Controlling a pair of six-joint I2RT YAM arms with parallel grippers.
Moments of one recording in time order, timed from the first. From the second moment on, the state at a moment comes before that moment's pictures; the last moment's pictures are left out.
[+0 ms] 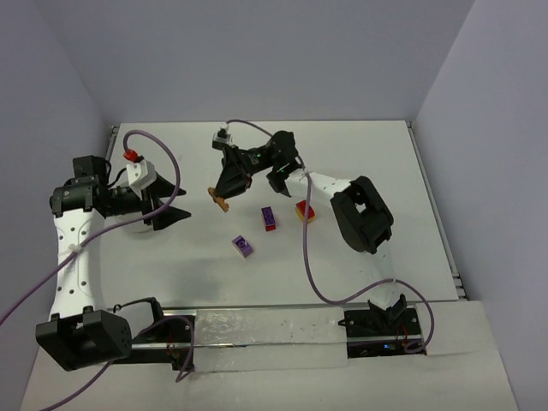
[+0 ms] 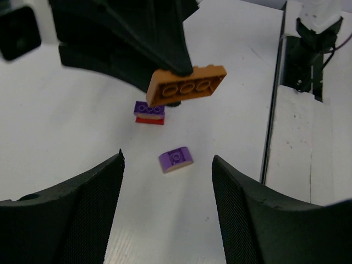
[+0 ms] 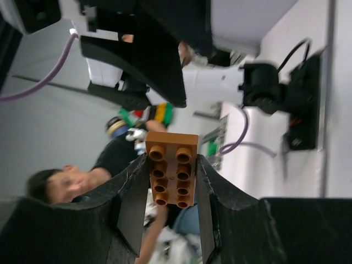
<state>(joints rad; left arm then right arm) 0.20 1.14 1.23 -1.22 1.32 1.08 0.67 2.11 1.56 1.05 -1.40 1.78</state>
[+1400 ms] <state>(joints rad) -0.04 1.10 1.24 -1.34 1.37 1.20 0.80 2.13 1.55 1.28 -1.50 2.04</state>
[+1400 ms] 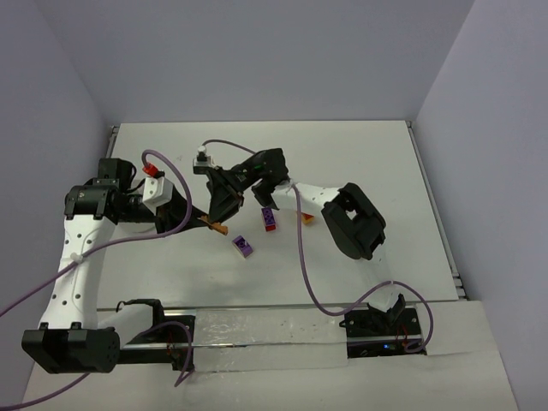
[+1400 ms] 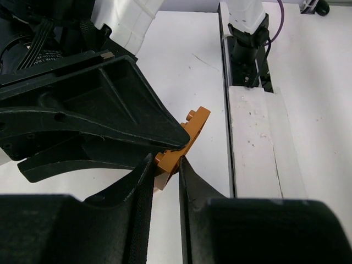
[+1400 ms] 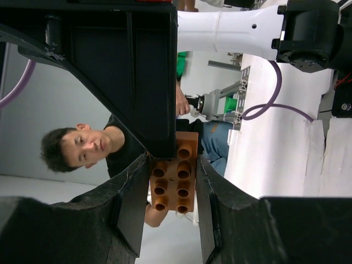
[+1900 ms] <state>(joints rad) -0.04 1.02 1.23 -1.34 1.15 1.18 0.73 2.13 1.57 1.28 -1.49 2.04</state>
